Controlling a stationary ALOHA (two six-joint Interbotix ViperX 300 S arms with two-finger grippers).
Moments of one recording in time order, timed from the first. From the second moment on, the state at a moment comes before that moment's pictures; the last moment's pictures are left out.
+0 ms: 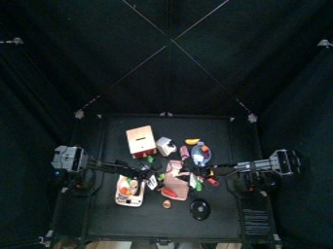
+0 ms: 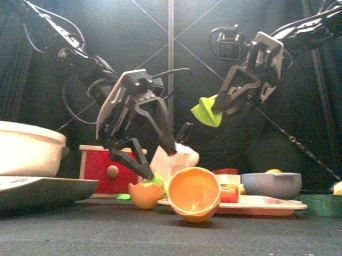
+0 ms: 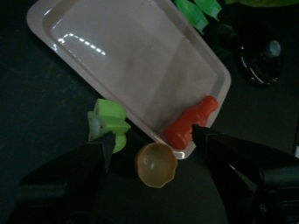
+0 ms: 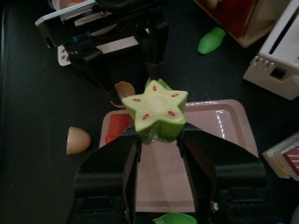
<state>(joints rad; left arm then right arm) -0.02 0.10 0.66 0.31 0.05 -0.94 0.01 -0.29 0.83 -0.62 0.07 0.91</state>
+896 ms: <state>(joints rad) -0.07 0.13 0.50 0.63 0.50 -0.94 0.01 -0.29 0.84 -0.62 0.07 0.91</state>
